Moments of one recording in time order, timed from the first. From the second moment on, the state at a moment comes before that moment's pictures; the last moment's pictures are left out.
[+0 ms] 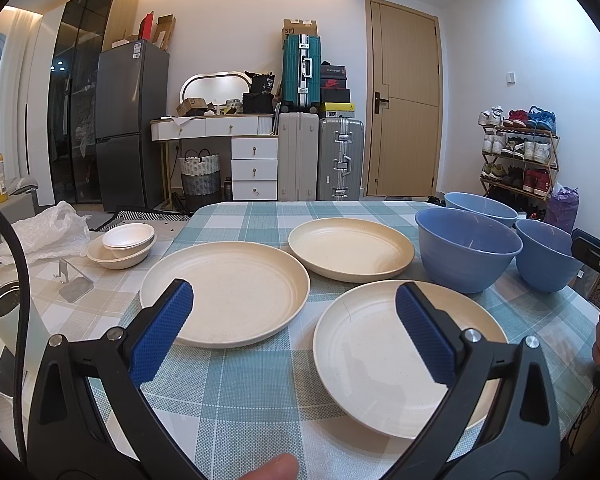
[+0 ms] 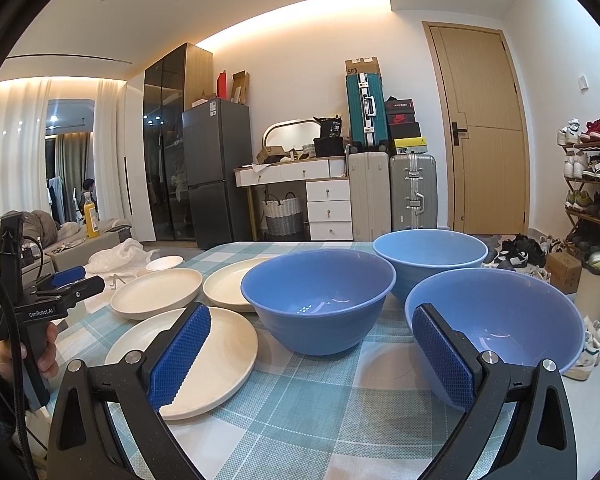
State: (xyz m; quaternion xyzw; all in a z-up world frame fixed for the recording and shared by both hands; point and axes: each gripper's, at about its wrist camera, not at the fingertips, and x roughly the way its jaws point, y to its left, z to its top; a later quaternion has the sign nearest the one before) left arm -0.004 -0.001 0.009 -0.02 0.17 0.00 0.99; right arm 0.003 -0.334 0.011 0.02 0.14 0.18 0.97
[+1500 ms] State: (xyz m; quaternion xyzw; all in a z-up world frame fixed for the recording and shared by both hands) left arm -0.004 0.036 0.049 -0.04 0.23 0.05 0.97; right arm 0.025 -0.271 0.061 0.01 0.21 0.24 0.95
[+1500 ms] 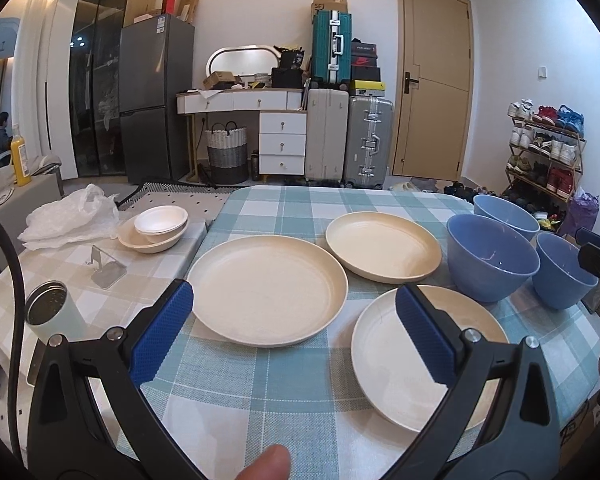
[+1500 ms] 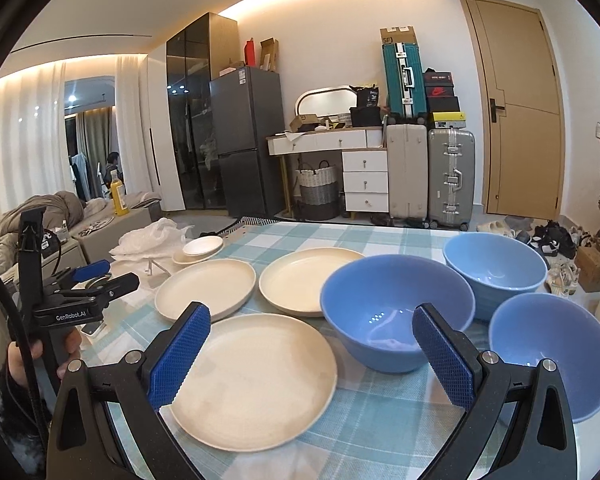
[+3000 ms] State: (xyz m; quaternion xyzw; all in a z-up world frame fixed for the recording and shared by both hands) left arm 0.092 0.149 -0.005 -0.11 0.36 0.15 0.92; right arm 0.167 -0.105 0.053 0.01 0.35 0.31 0.88
